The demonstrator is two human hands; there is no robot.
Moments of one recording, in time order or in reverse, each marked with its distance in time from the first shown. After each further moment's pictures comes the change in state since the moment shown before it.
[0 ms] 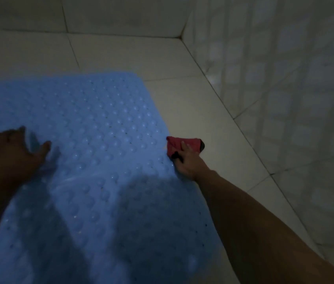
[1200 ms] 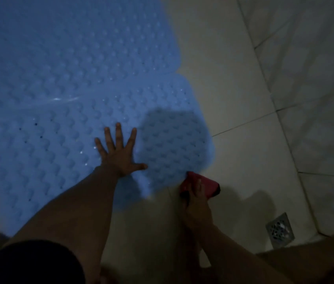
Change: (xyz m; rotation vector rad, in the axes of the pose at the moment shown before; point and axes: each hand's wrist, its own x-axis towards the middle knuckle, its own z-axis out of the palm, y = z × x) left_hand -0.260 0.110 0.046 0.068 -0.652 0.208; right_hand -0.366 0.002 0.172 0.161 -0.144 0.319
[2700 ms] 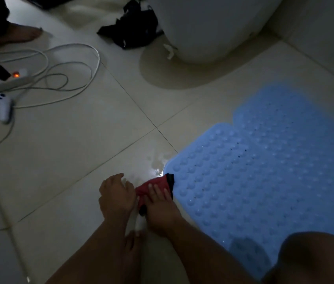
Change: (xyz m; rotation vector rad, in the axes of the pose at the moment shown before) left_hand -0.335 -0.126 0.163 -1.016 0.994 -1.432; right_hand -0.101 -0.265 0.185 -1.254 -0.538 -1.606
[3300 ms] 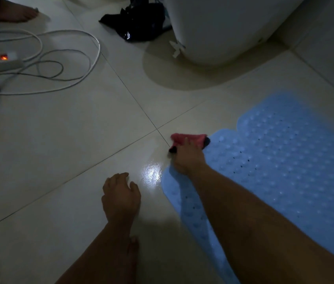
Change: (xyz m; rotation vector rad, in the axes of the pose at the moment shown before) left_hand 0.012 0.015 0.029 -0.077 -0.011 -0.022; right_hand 0.083 0.121 -0.119 -0.111 0.172 0.389
